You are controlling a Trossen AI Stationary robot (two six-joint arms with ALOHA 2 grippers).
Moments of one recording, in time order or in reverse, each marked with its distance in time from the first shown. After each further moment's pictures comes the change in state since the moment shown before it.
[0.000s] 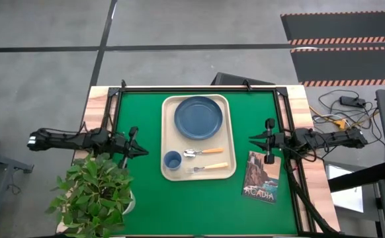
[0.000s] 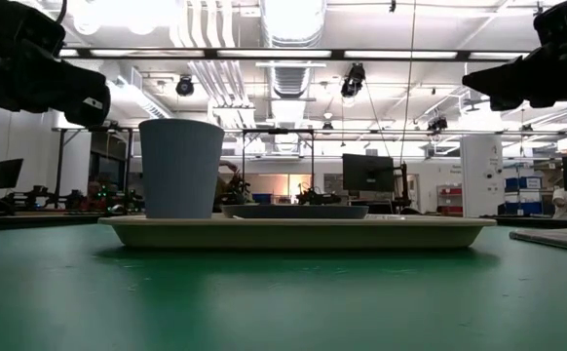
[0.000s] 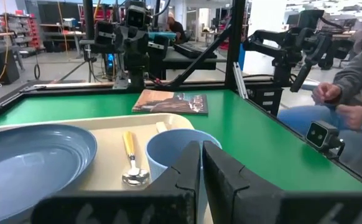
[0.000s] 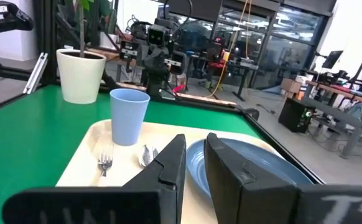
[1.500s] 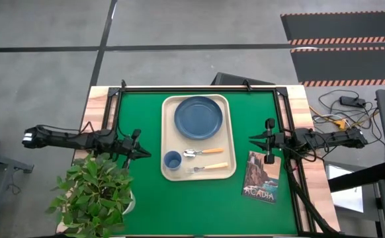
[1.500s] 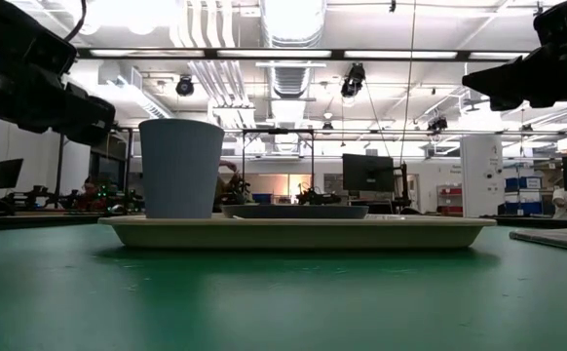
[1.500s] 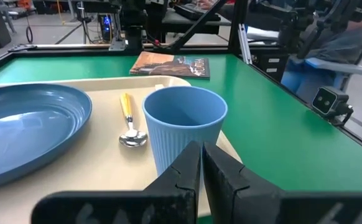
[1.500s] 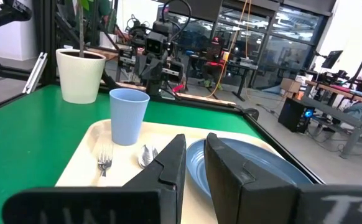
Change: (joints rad) left arm 0.000 0.150 -0.001 -0.001 0.000 0.000; right arm 0.000 0.000 0.000 0.000 0.000 0.000
